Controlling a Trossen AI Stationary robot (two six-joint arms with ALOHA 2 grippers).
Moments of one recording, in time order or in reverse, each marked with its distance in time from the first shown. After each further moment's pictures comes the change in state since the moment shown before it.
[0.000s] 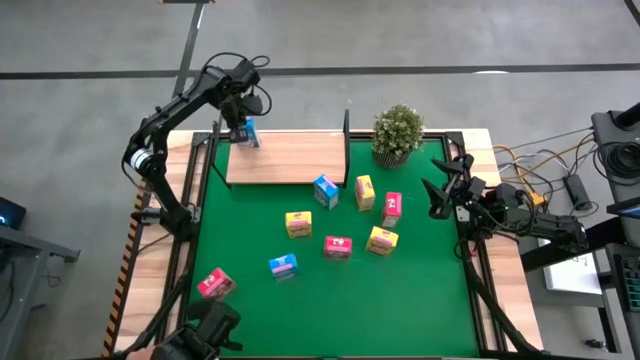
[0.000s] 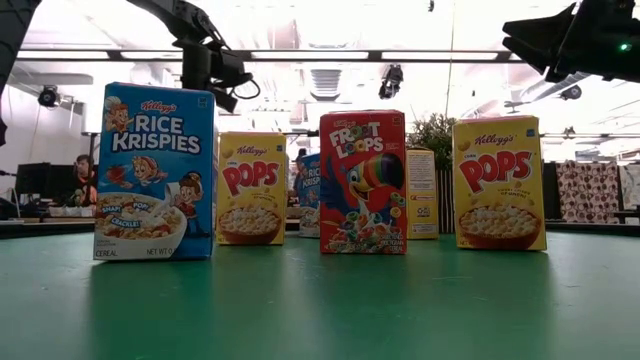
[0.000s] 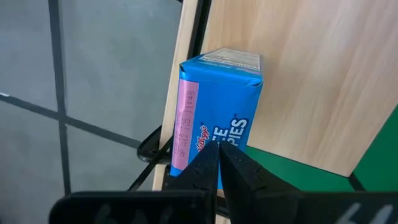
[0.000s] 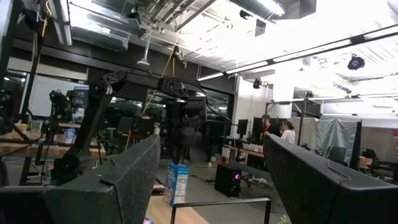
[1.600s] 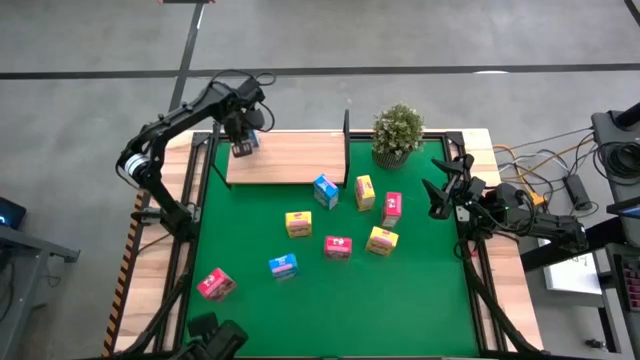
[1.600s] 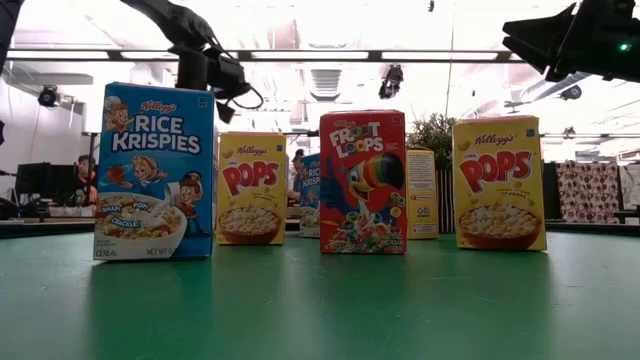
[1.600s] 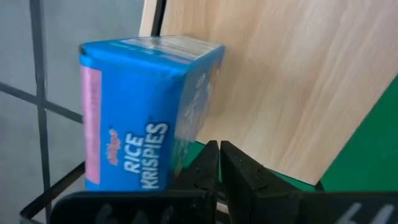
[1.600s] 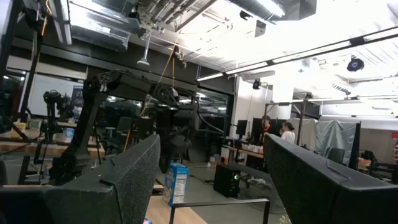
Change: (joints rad) left arm -0.069 -0.067 -0.195 0.071 -0.010 -0.146; right arm 0.000 0.000 0.000 0.001 0.000 -0.009
